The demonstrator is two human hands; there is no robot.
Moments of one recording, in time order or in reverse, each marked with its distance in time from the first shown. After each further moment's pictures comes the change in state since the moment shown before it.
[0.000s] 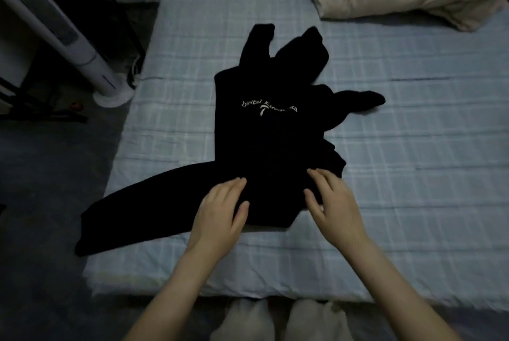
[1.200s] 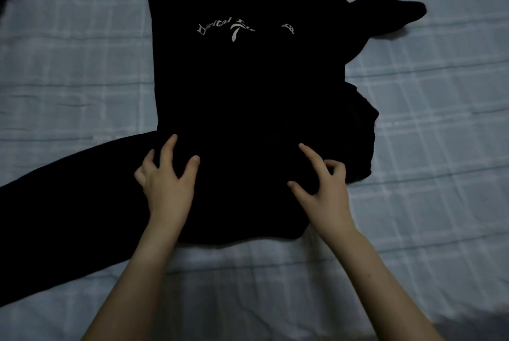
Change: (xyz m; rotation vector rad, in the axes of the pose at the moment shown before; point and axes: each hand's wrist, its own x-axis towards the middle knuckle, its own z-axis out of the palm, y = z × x) left_hand 0.085 -0.173 0.197 -0.258 0.092 -0.593; right_hand 0.039 0.092 0.217 0.397 0.047 0.413
